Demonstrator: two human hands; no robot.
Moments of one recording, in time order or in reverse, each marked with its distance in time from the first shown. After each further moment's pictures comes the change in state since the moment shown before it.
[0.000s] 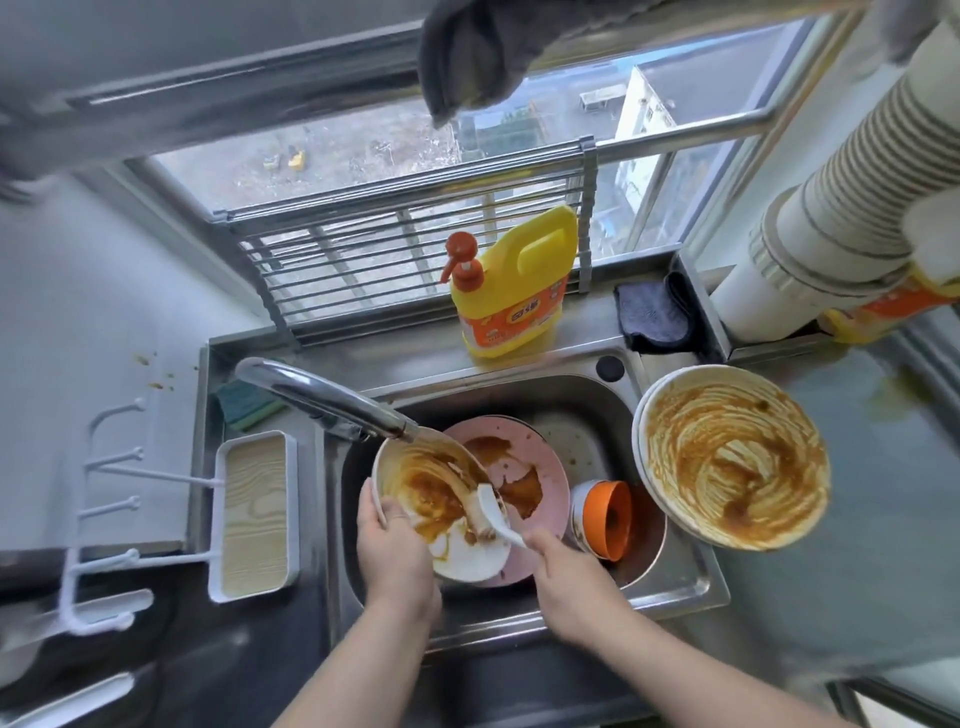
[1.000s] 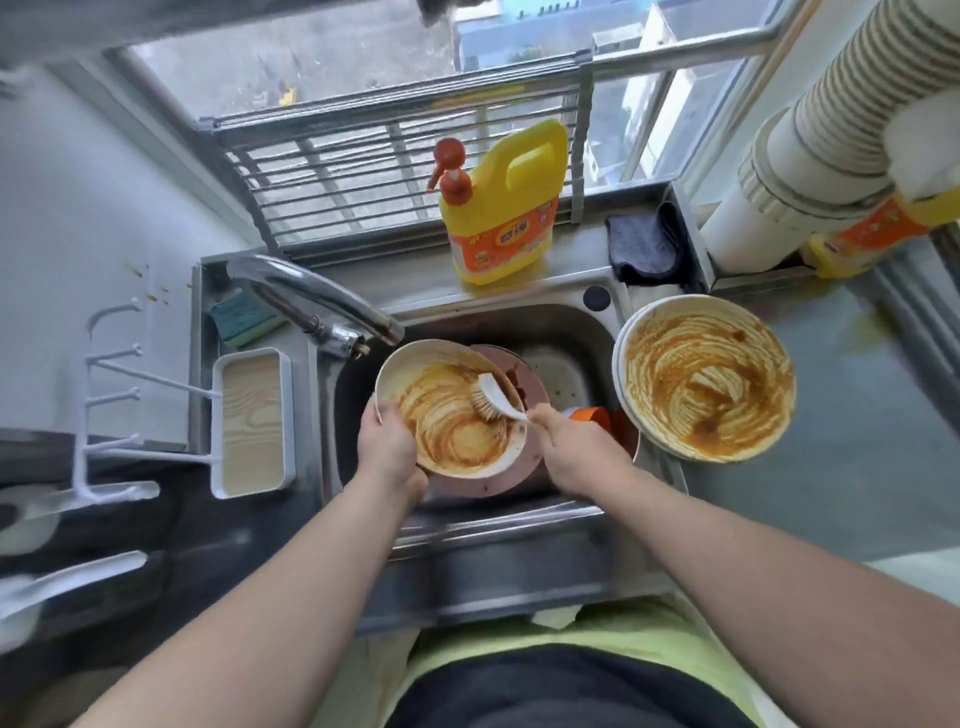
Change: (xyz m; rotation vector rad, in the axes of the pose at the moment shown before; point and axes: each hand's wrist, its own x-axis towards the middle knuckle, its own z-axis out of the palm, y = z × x) left_hand 0.011 0.004 0.009 -0.171 -0.145 -0.234; right_hand 0.014 0.007 -0.044 -0.329 0.076 -0.069
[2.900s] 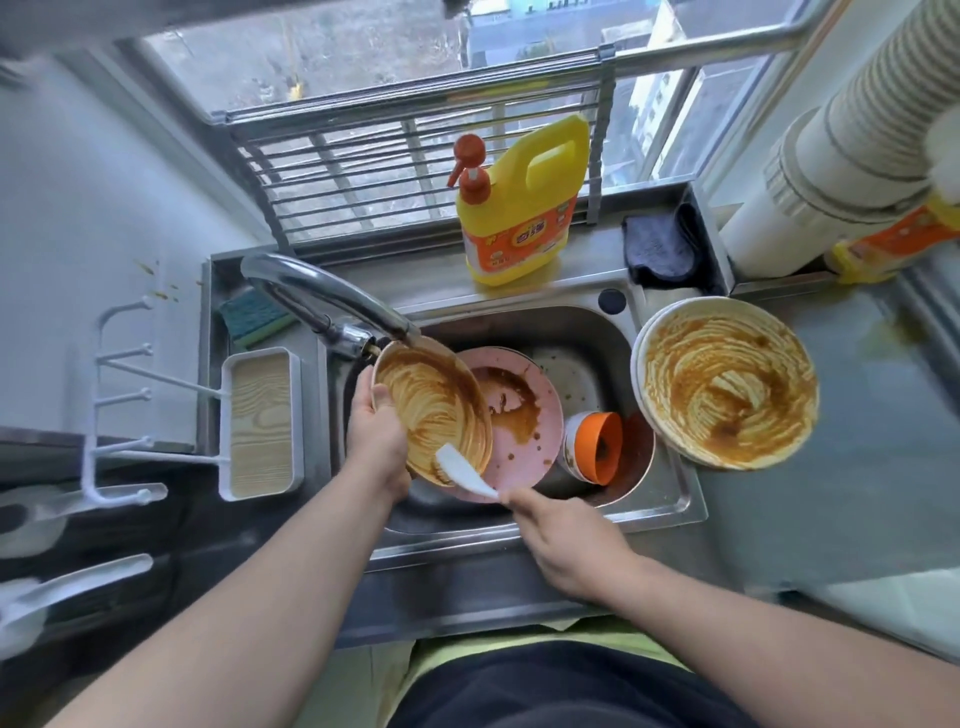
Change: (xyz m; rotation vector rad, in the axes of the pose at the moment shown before) left_hand 0.011 0.022 -0.014 0.253 -0.072 0.183; right_hand -0.056 -0.016 0.045 0.059 -0.118 -0.148
